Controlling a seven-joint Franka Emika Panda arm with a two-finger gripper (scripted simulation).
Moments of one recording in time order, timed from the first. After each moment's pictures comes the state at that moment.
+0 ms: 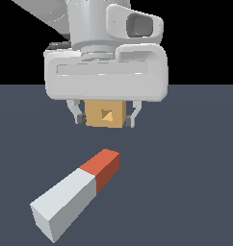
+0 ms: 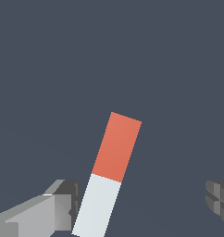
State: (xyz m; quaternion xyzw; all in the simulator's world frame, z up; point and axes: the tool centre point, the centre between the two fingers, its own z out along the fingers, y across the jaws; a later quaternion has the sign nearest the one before) arm -0.022 -0.085 0.134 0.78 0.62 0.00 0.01
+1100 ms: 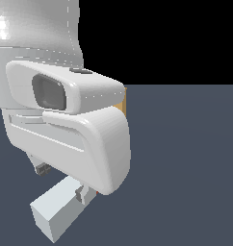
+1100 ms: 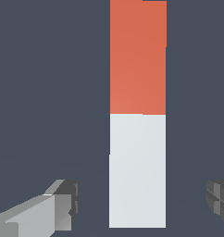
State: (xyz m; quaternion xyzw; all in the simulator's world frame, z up) arm -0.080 -0.156 0.065 0.87 0.49 0.00 0.00
